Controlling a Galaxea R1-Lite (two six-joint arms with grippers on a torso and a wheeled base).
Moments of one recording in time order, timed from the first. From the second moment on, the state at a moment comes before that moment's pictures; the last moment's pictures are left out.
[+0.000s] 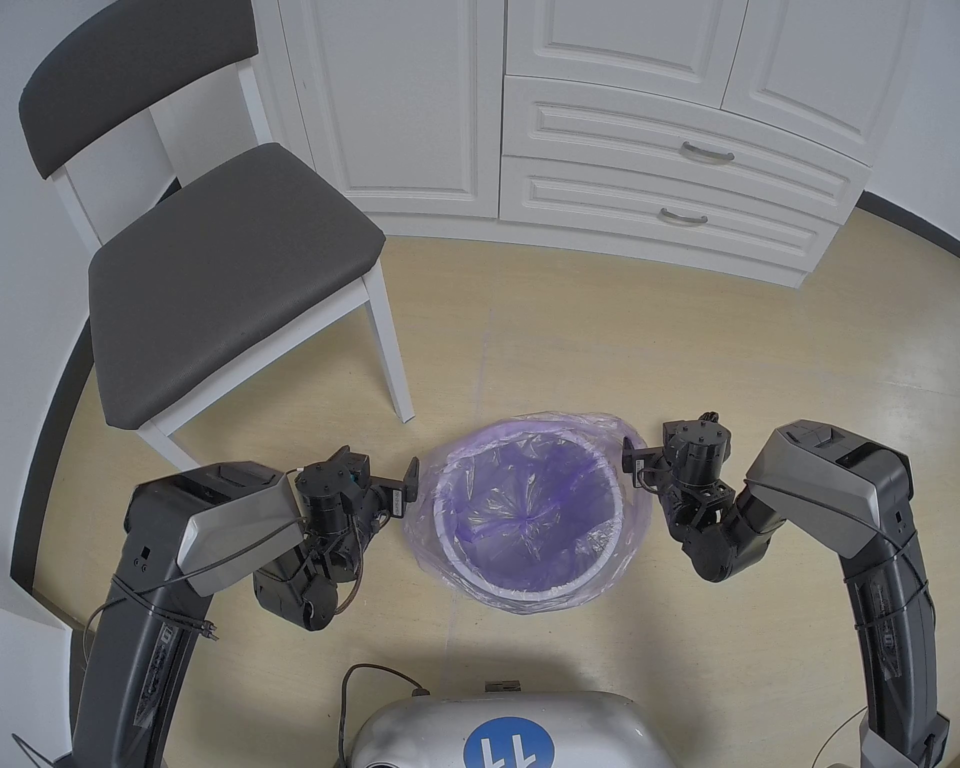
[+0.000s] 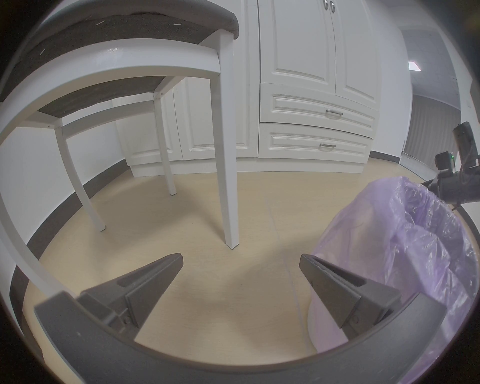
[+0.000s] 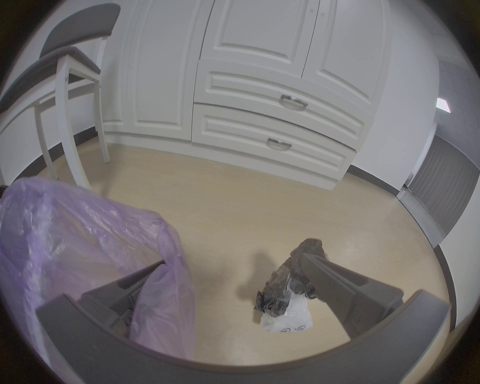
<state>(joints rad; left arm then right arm) -0.36 2.68 -1.15 -1.48 0.21 0.07 0.31 2.58 -1.23 -1.24 -0.45 -0.13</state>
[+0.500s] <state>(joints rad) -0.30 2.59 -1.13 -1.47 0.21 0.07 0.36 2.54 -1.08 -1.21 -0.39 -0.12</state>
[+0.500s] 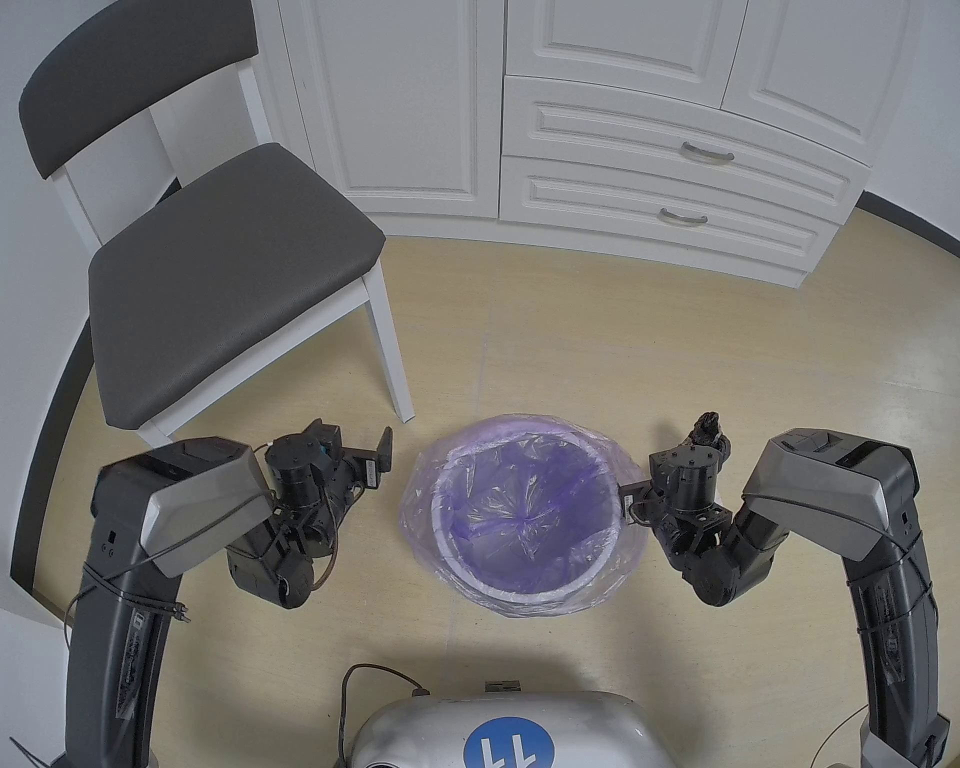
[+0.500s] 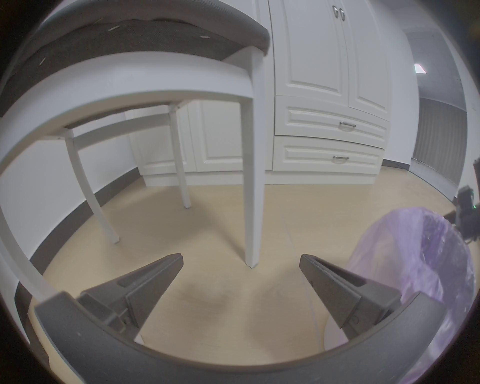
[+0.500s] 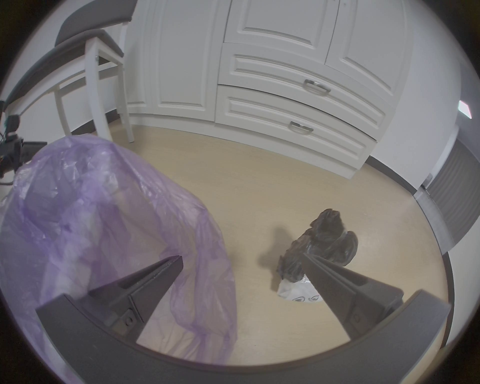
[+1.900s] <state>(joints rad) -0.19 2.24 -0.77 -1.14 -0.11 0.08 0.38 2.51 -1.19 -0.96 -0.25 0.29</state>
